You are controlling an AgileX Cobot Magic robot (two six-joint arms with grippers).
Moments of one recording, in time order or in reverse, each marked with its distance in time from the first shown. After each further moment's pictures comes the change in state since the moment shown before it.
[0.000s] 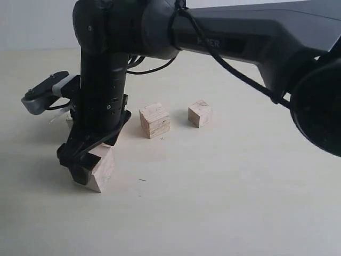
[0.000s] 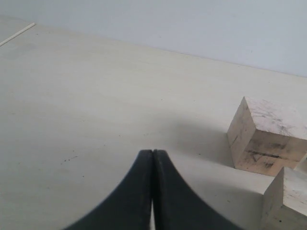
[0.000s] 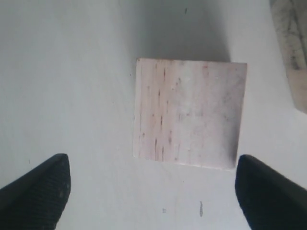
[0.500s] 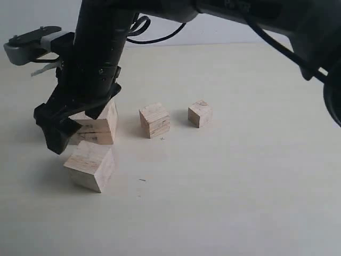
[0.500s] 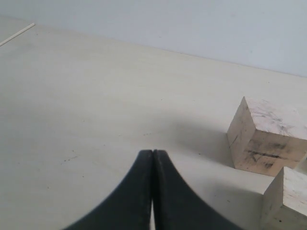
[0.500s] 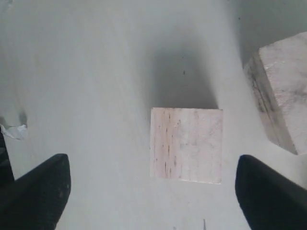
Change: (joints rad) left arm 0.000 0.000 0.000 0.000 0.000 0.000; right arm -0.032 -0.063 -0.070 0.098 -0.006 0.015
